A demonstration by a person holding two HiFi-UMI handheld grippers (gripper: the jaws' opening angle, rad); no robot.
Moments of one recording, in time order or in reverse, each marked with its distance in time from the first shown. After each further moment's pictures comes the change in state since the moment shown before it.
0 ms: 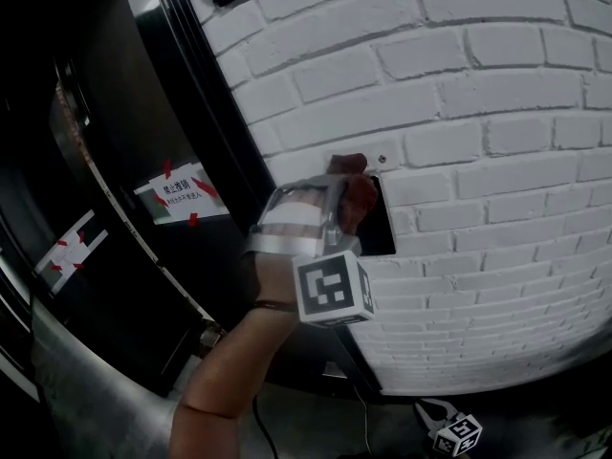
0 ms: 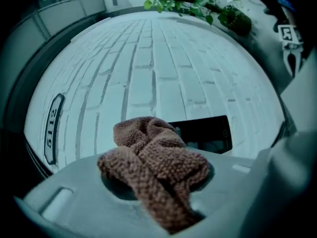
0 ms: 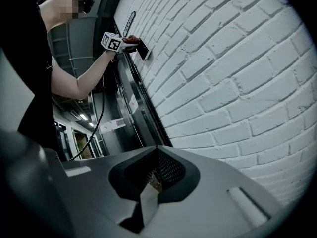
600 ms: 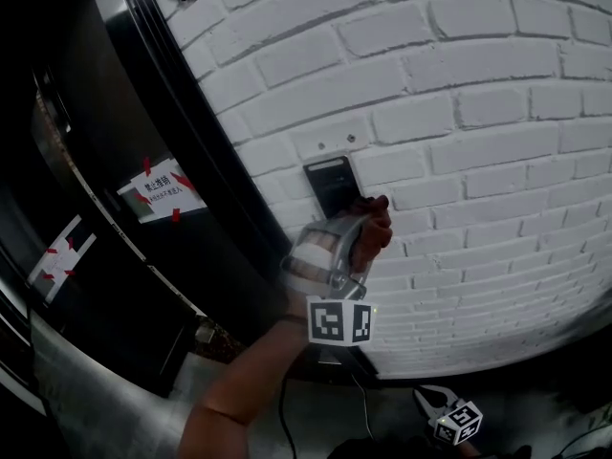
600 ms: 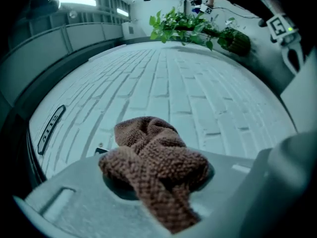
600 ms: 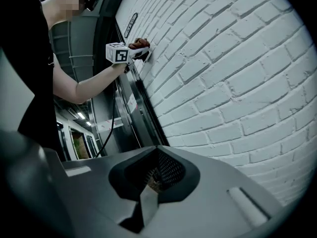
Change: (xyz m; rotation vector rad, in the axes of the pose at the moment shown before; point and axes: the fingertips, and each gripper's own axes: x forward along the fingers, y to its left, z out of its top) left arm -0.005 -0.102 0.062 -0.120 -0.322 0.089; right arm -0.018 -0.005 -0.007 -0.016 -0.005 -0.040
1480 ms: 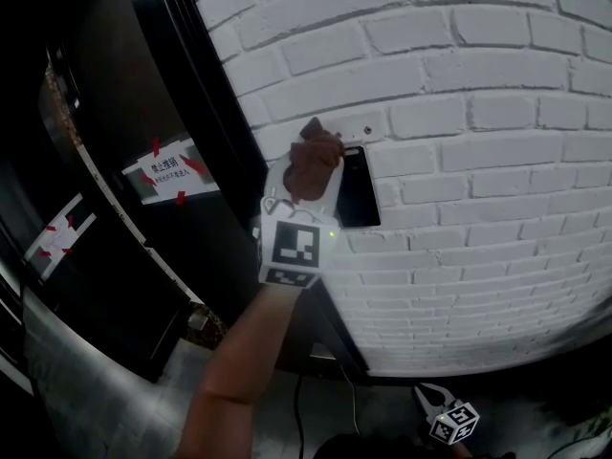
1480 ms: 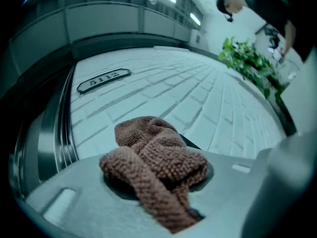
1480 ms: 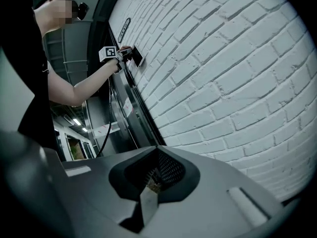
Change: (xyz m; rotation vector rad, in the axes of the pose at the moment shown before) left arm -0.013 0.141 -0.058 -0.702 -0.086 0.185; right arm -0.017 -0.009 0.000 0.068 -0.033 -0.046
